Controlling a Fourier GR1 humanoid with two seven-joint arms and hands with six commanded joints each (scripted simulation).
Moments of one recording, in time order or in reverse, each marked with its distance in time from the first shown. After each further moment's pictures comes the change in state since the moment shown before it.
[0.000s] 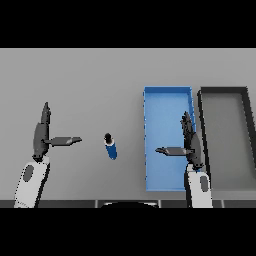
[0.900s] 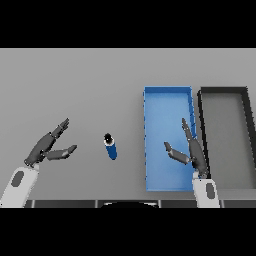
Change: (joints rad) left arm 0.069 0.210 -0.118 -0.044 0.043 -0.475 -0.137; right arm 0.091 -0.149 0.095 -0.093 0.162 0.065 -0.050
